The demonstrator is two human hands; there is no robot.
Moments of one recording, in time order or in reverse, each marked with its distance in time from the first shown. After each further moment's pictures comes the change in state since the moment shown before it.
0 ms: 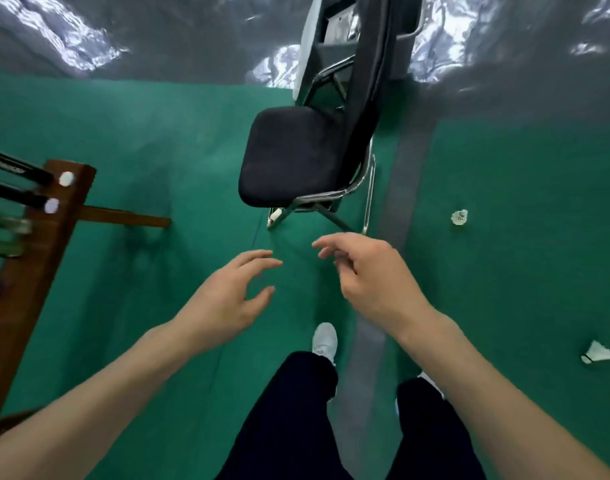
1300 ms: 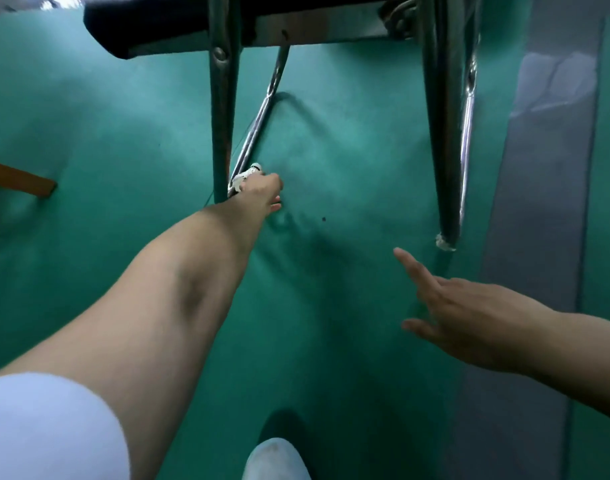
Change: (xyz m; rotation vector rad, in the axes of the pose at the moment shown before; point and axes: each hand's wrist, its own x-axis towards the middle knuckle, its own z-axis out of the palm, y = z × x) left_hand 0.614 -0.511 0.420 -0.879 0.467 -0.629; right_hand 0.230 0.593 0.339 -0.817 -0.636 0.043
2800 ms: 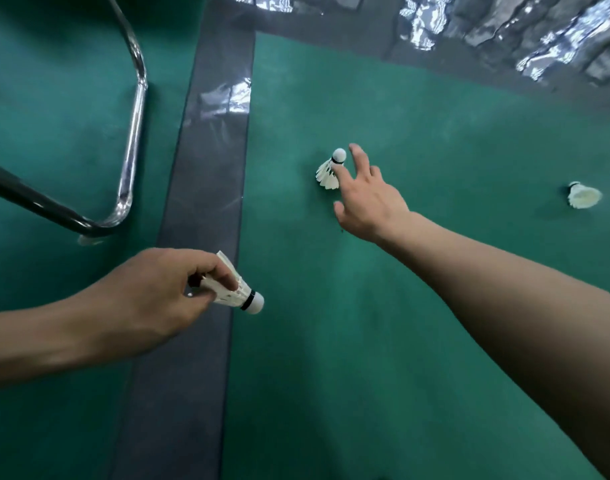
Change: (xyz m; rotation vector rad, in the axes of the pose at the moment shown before) left_hand -0.384 -0.013 0.215 0.642 -0.801 1.010; right_hand -0.154 0.332 0.010 -0.147 0.544 0.654
